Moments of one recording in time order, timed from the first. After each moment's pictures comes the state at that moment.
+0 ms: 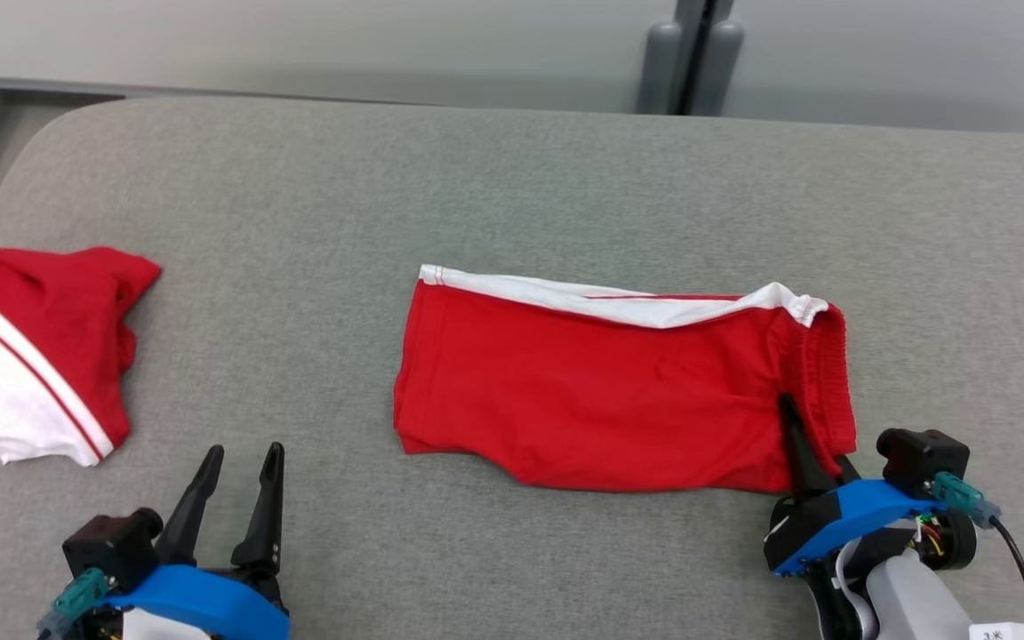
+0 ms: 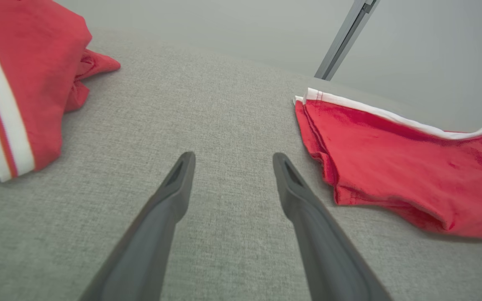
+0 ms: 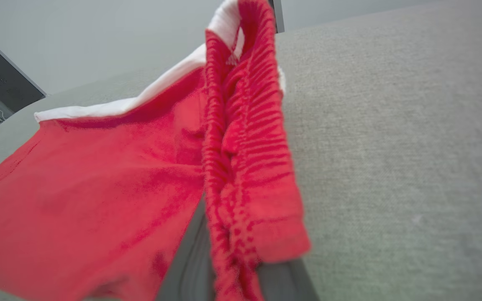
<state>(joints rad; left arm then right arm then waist) -0.11 0.31 -0.30 0.39 -0.62 -0.13 -0.26 -0.33 -0.05 0.05 0.66 0.32 0.13 -0.26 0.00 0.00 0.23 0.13</state>
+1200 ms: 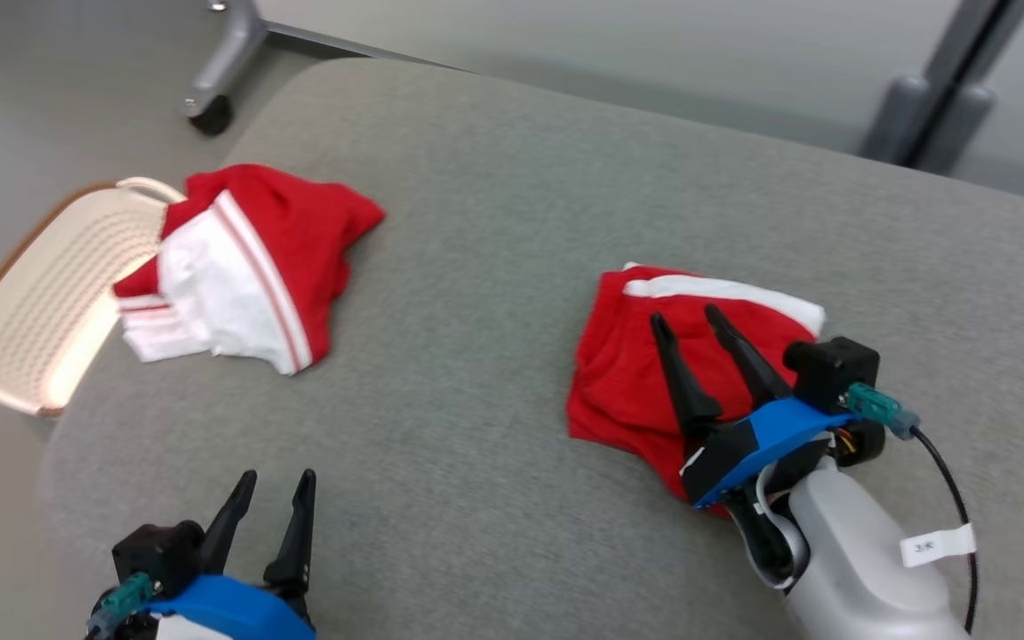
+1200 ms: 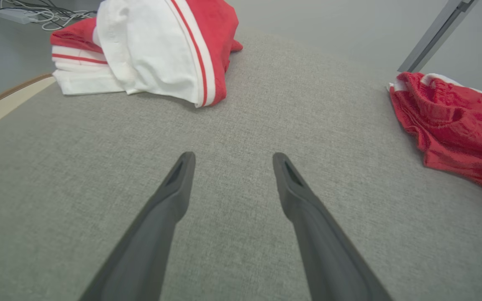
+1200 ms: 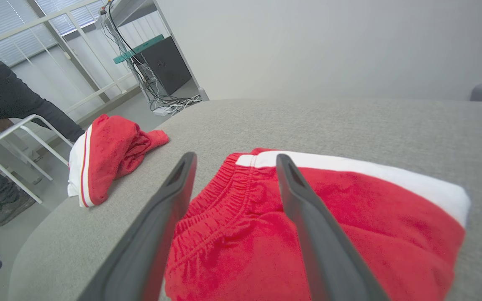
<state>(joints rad) -0.13 0.28 -0.36 0.49 -0.59 -0.13 -0.26 -0.52 -0.05 0.31 0.67 0.44 0.13 -0.26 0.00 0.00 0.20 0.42</state>
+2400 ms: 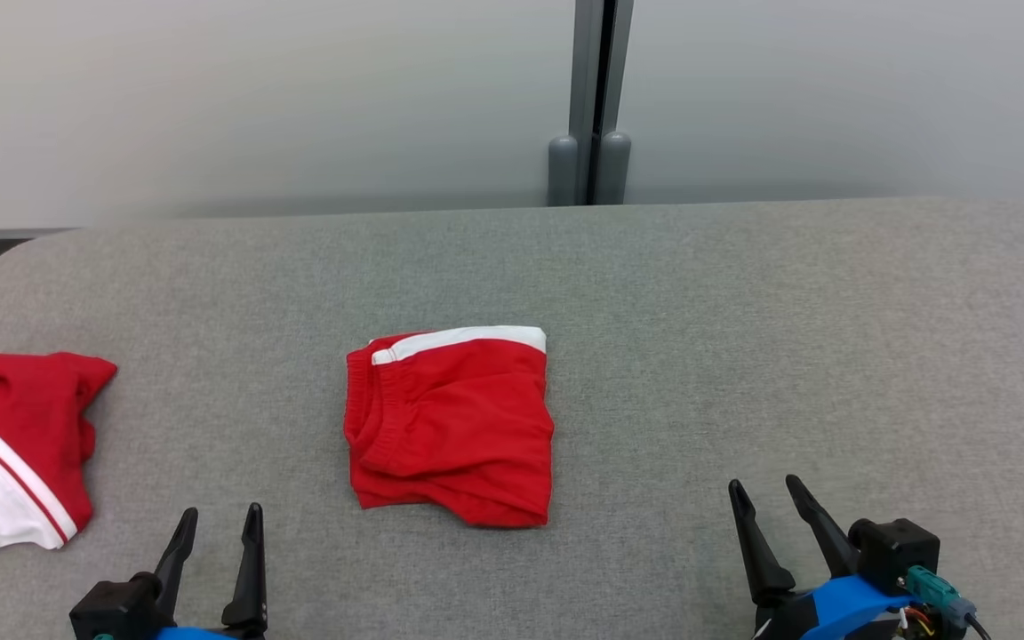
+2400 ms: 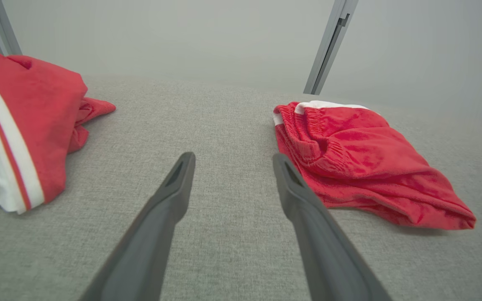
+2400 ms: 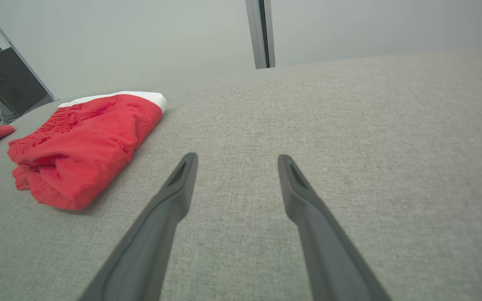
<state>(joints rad) 0.02 0.19 -0.08 0.39 -0.33 -0.13 -0.26 -0.11 -0.05 0.12 0.48 0.24 0.13 -0.26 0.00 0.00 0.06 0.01</state>
